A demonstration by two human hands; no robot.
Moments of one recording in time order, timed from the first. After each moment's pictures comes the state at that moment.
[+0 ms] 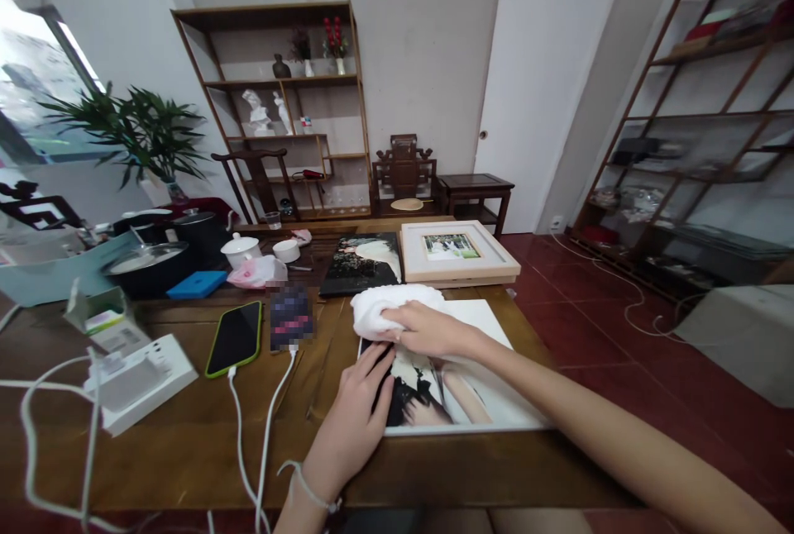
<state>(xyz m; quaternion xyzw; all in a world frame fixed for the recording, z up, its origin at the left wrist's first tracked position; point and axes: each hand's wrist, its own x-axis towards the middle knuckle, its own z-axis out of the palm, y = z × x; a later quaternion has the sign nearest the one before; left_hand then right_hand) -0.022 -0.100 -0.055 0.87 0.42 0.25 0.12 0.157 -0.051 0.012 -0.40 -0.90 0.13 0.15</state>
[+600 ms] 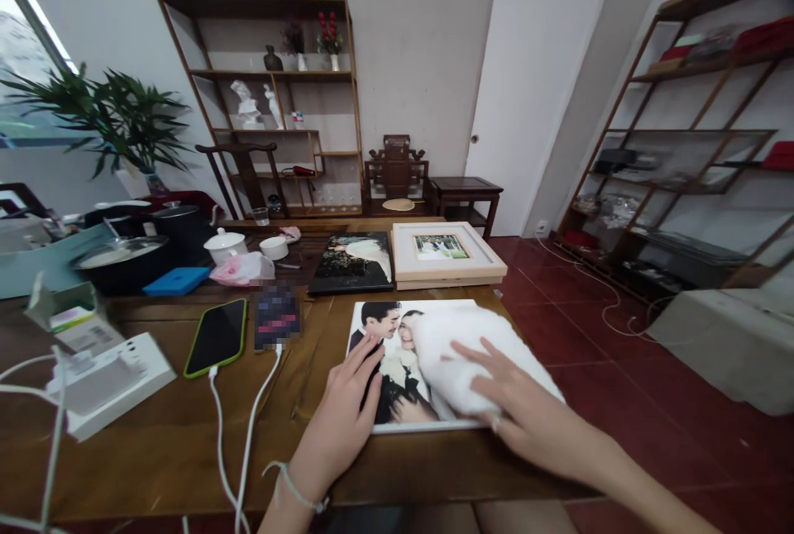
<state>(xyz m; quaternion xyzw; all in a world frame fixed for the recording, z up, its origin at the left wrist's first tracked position) -0.020 -0.100 -0.054 0.87 0.42 0.25 0.12 0.225 -0.178 -0.005 -0.52 -0.84 0.11 0.11</state>
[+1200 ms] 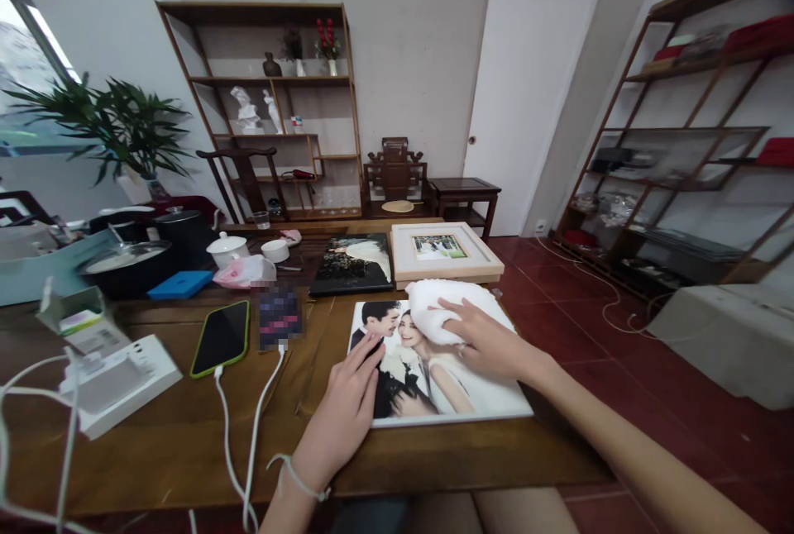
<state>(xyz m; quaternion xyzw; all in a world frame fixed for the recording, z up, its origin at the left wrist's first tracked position) -0.021 -0.100 -0.052 0.86 0.40 0.29 0.13 0.233 -0.113 -0.003 -0.52 -0.84 0.09 0.12</state>
